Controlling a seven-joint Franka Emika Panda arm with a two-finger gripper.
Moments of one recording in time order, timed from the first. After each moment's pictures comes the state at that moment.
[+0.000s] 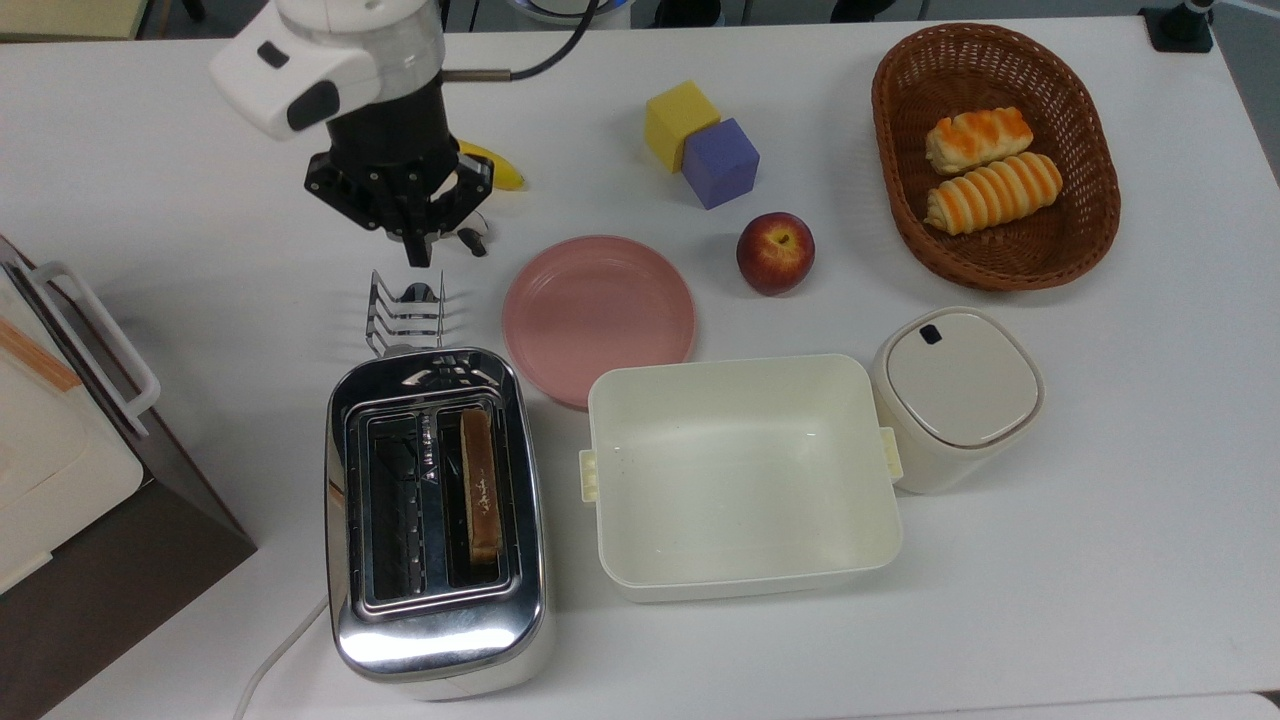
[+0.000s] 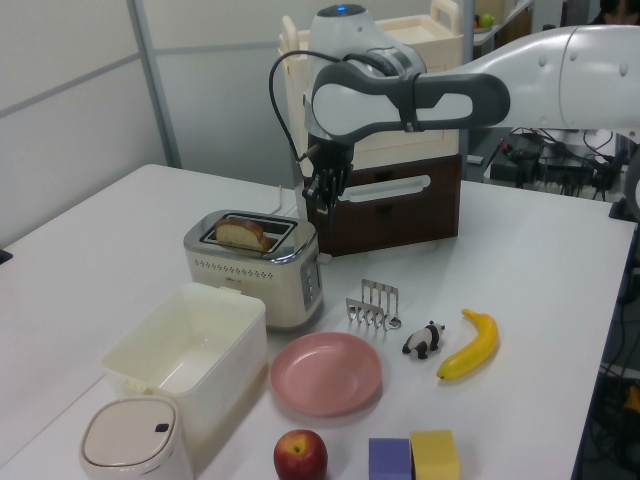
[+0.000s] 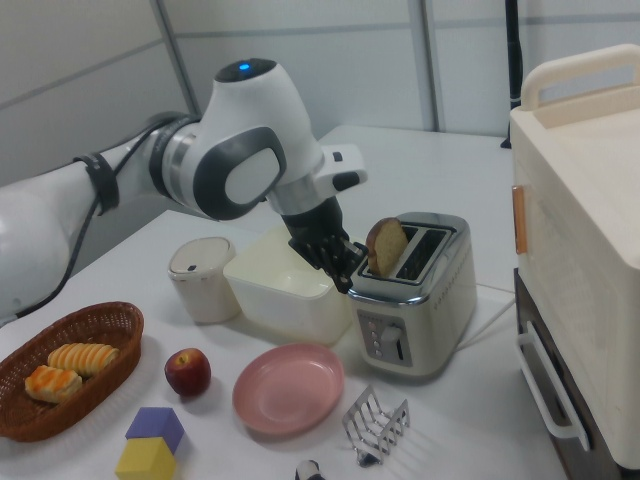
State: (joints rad) arm 0.00 0.32 -0.11 -1.41 0.02 1.90 -0.13
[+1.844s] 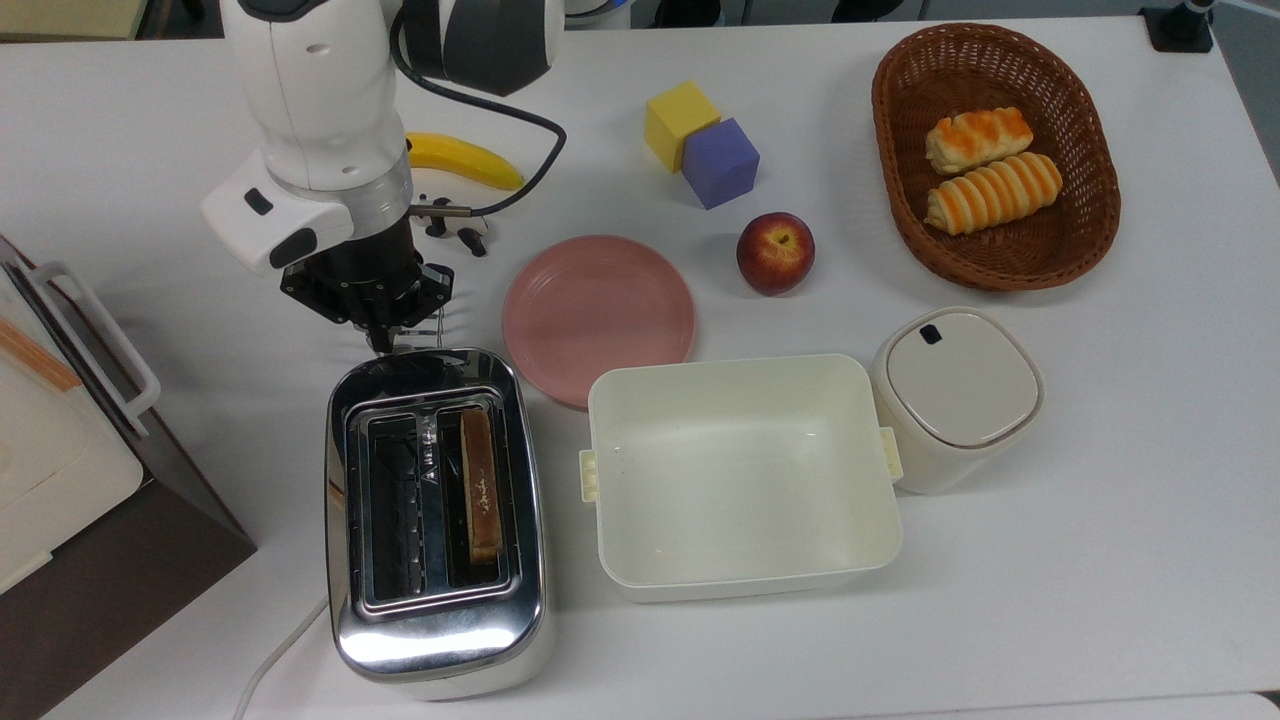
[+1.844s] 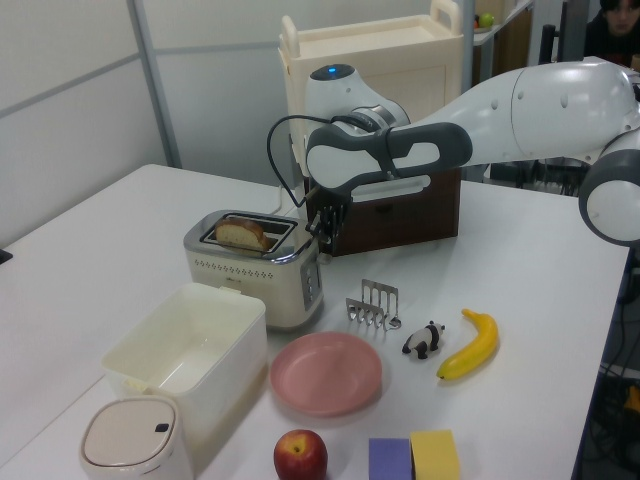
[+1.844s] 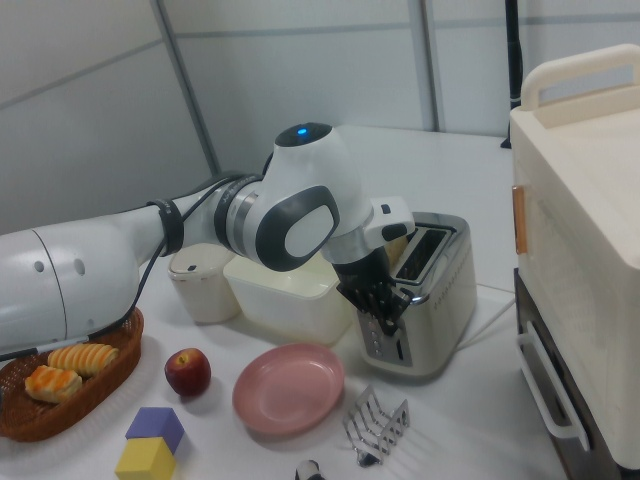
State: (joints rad) arm -0.05 0.46 -0.12 -1.41 -0.02 2.04 -0.14
